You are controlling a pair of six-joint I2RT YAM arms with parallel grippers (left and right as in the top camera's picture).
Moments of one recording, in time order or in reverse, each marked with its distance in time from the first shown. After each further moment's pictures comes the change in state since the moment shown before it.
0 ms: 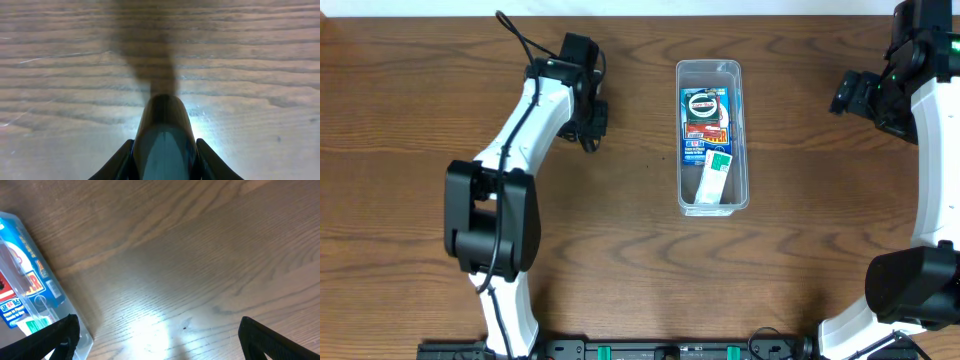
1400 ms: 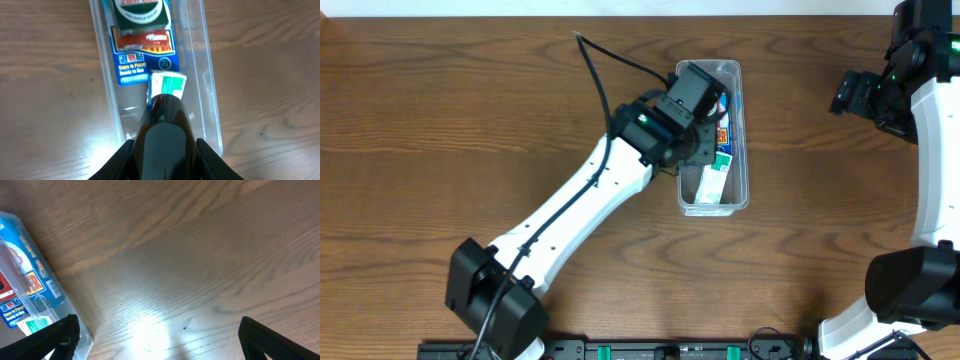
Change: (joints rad) left arm -0.496 -0.245 0.000 0.069 0.022 -0.477; right arm 0.000 0.000 0.000 0.000 0.000 0.000
